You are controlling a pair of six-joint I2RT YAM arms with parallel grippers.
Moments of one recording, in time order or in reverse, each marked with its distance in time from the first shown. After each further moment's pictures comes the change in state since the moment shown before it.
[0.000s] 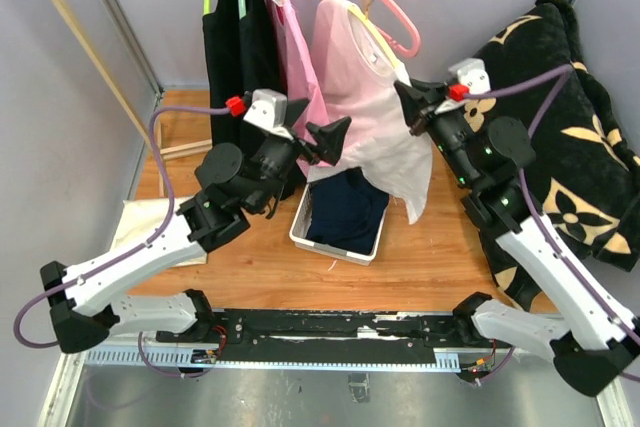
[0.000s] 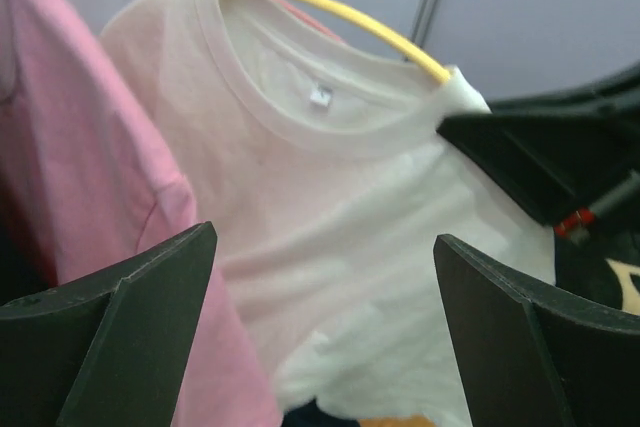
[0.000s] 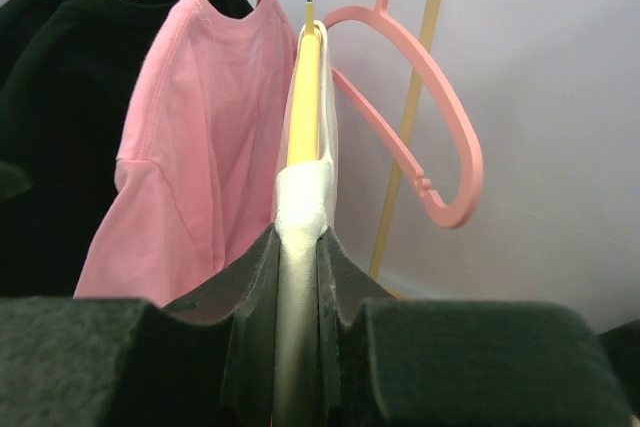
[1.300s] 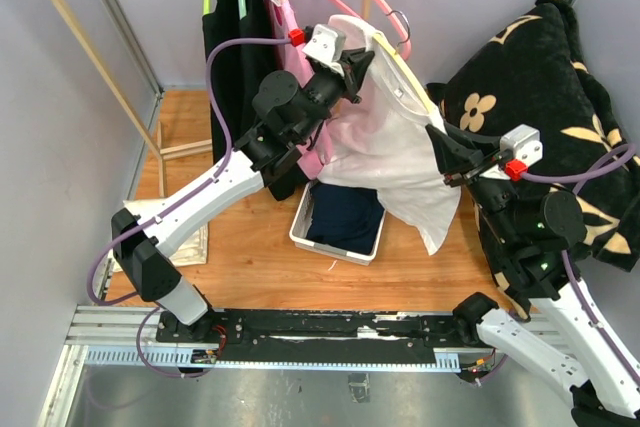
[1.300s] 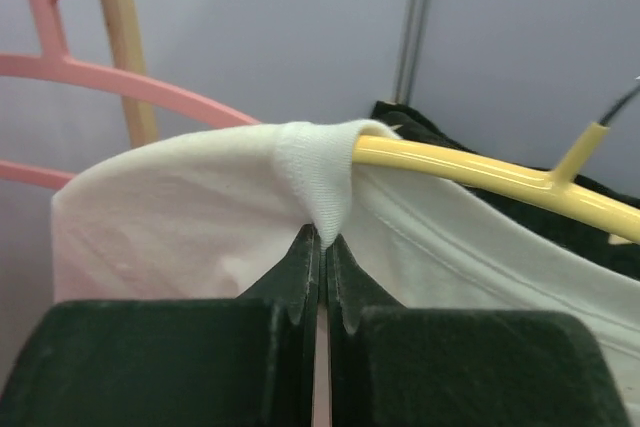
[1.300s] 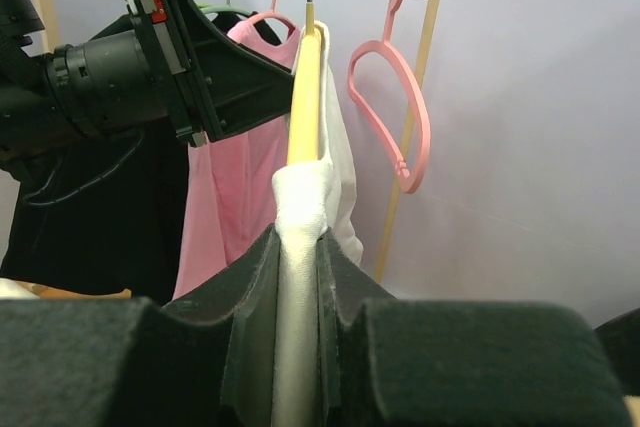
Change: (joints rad) left arm 0.185 0.512 0.500 0.053 0.255 0.074; right arm 0.000 -0.430 -0.290 -0.003 -0.068 -0.004
